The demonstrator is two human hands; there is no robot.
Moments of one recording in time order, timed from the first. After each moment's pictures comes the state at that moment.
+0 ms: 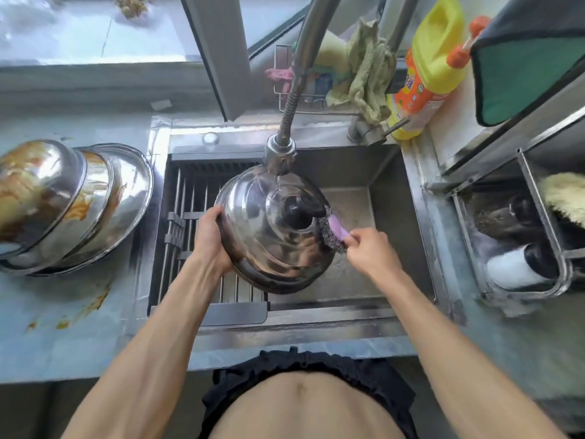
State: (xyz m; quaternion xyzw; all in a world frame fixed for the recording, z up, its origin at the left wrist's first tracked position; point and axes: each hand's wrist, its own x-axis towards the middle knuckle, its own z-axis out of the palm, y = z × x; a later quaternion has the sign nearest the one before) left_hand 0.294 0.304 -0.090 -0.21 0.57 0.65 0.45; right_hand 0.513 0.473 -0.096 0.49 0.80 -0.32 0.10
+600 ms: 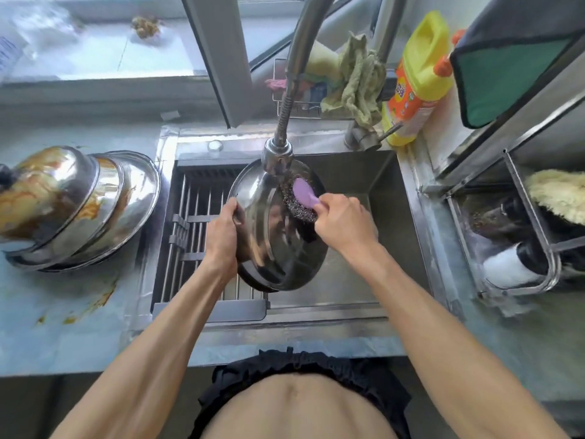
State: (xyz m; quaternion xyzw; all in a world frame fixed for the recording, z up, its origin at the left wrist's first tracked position) left_hand 0.322 0.306 -0.076 -0.06 0.68 0.63 0.37; right_hand 0.462 0.457 -0.038 0.41 0.87 -0.26 -0.02
